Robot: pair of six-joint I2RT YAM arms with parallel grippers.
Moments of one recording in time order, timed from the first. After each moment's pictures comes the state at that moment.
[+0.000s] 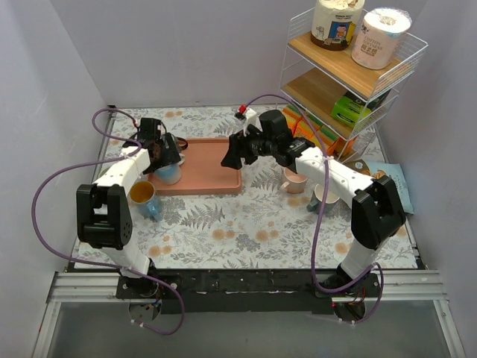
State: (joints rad) left arm -0.09 1.69 1.25 -0.55 -0.17 -0.45; right arm 0.66 1.69 1.38 -0.16 -0.50 0.27
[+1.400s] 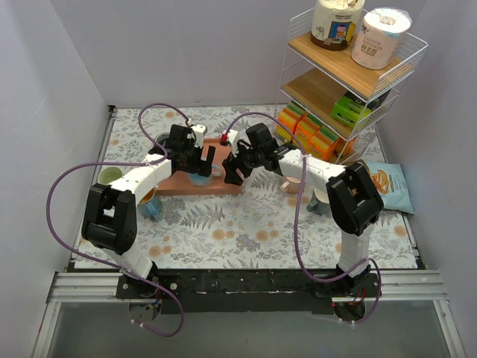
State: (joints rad) left arm -0.33 1.64 1.15 -0.37 0.08 -0.02; right arm 0.68 1.88 1.38 -0.19 -0.53 -0.22
